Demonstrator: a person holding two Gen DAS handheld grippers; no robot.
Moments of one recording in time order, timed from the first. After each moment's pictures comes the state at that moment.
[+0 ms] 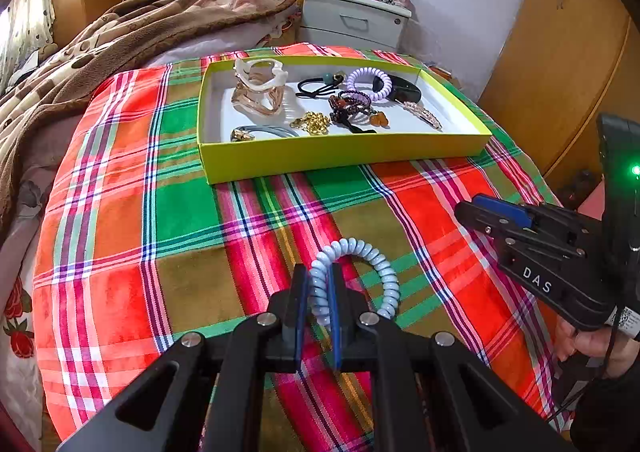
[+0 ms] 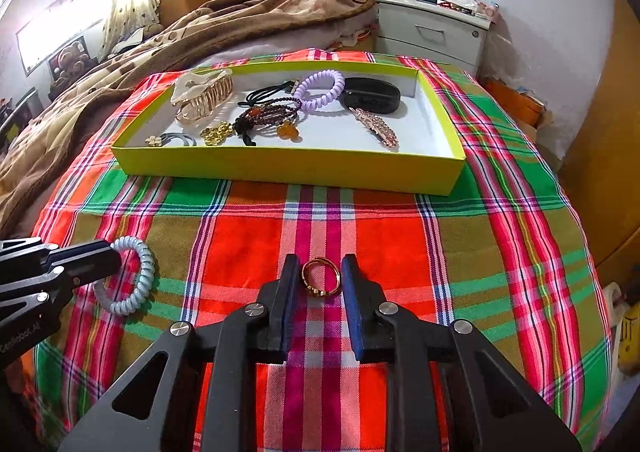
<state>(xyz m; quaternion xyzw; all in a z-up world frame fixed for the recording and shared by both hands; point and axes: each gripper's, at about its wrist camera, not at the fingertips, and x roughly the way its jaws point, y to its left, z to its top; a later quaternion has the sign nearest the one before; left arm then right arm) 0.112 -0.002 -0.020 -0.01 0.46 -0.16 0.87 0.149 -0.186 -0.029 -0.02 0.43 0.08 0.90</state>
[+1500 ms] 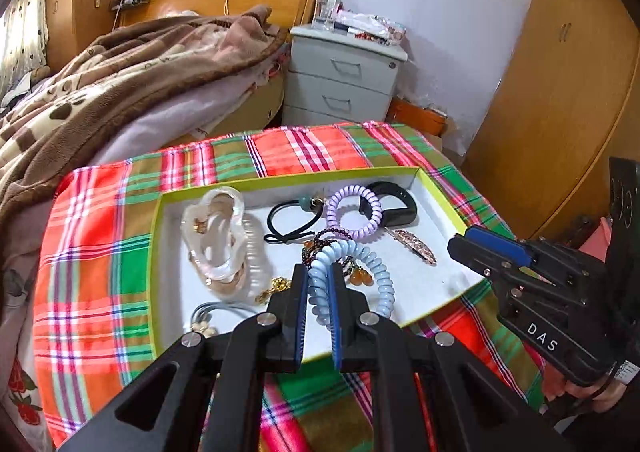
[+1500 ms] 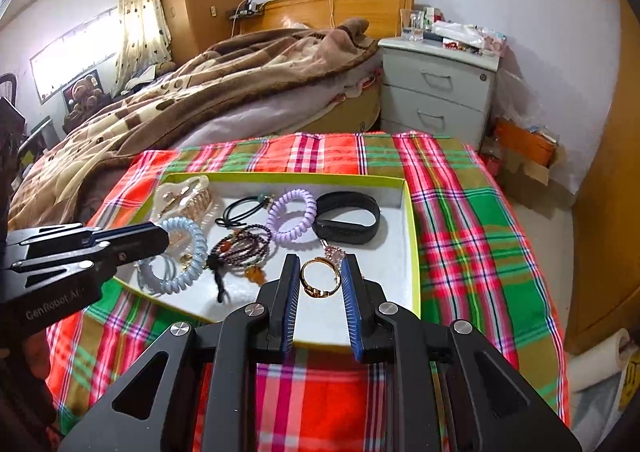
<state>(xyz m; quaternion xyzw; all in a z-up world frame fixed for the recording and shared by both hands) 0.221 -0.043 0.028 -0.03 0.42 -0.17 0.89 0.235 -0.213 0.016 0.00 0.39 0.11 0.91</state>
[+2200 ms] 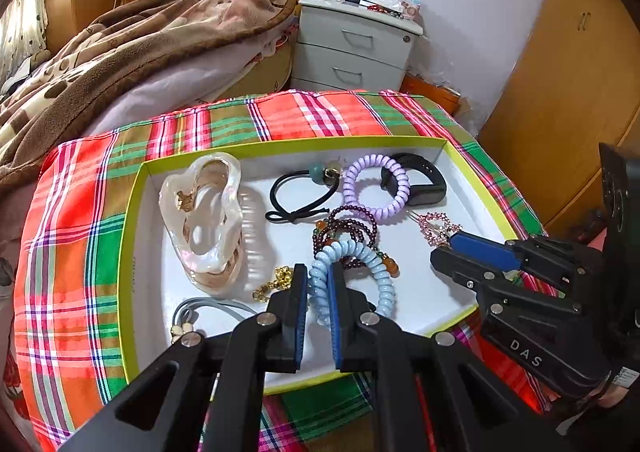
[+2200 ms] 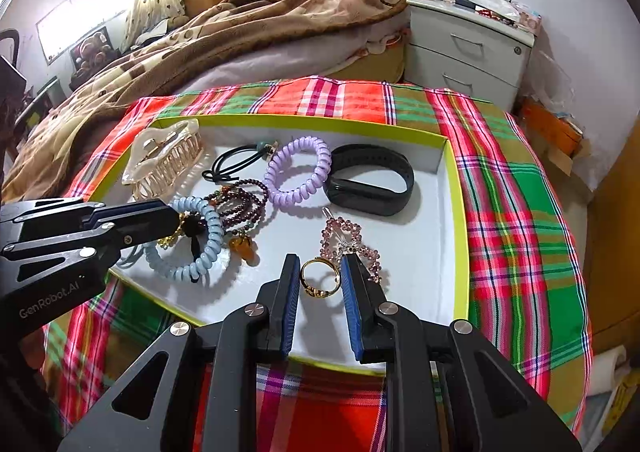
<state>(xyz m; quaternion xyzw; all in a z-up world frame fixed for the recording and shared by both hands) 0.236 -0.050 -0.003 -0.02 0.45 -0.15 0.88 0.259 -0.202 -0.020 -0.04 0.45 0.14 0.88</state>
